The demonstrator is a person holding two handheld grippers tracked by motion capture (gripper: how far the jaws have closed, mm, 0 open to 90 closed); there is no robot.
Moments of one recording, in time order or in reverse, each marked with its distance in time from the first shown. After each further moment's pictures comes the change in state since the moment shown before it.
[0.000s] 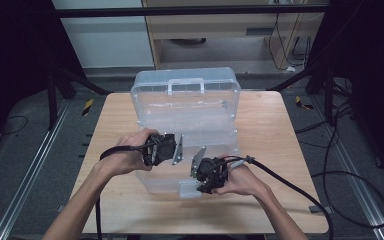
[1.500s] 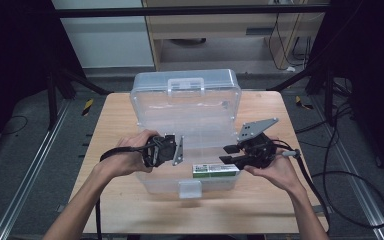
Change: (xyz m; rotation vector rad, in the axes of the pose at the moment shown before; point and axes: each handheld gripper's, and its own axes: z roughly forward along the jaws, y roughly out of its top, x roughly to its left) left arm -0.002 0.001 -0.001 0.004 -0.025 -0.013; right arm -0.016 -0.058 -0.117 -0.435 -0.158 0.286
